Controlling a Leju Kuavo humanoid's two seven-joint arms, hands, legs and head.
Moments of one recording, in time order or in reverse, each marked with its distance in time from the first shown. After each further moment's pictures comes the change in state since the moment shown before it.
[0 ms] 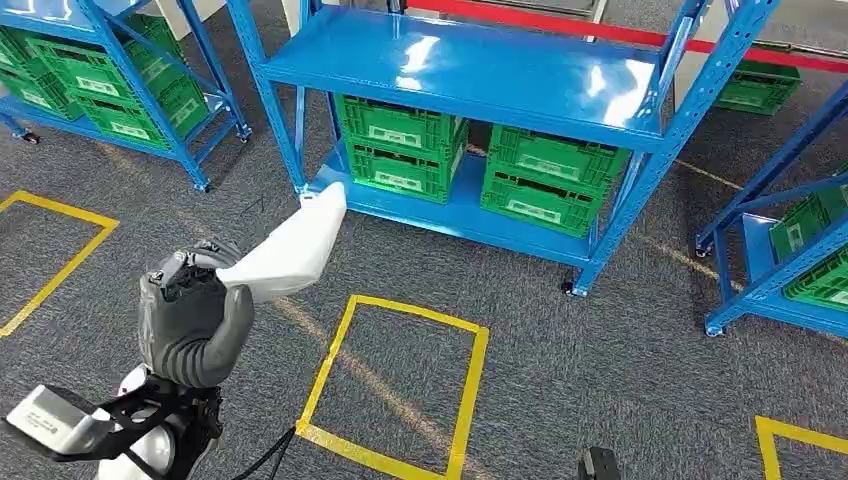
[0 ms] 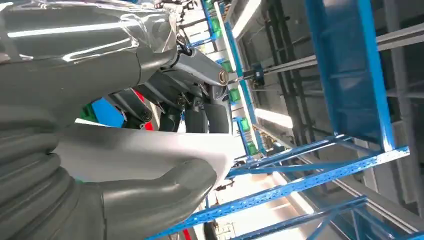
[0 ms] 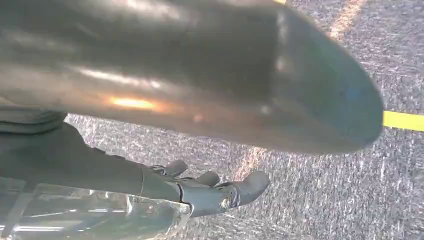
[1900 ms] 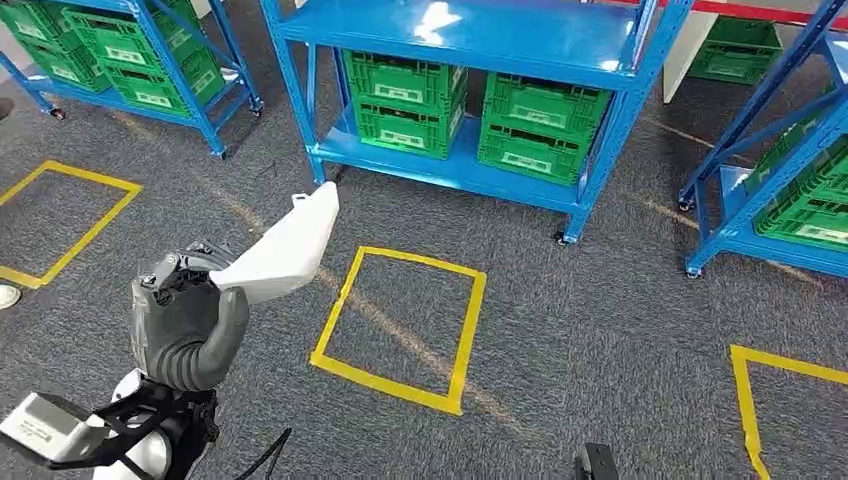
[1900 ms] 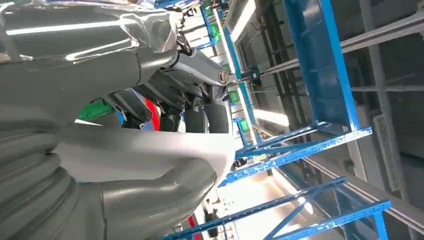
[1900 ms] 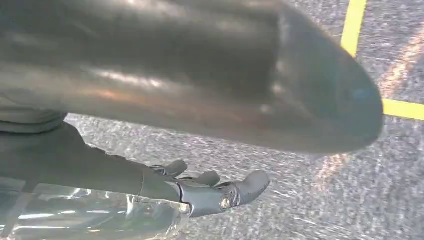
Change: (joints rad) left arm 0.007 0.006 0.001 -0.016 -0.013 0.022 0.003; right arm -0.010 -0.012 0.044 -0.004 -0.001 0.000 0.012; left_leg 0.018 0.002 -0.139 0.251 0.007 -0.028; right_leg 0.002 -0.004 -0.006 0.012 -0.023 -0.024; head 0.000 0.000
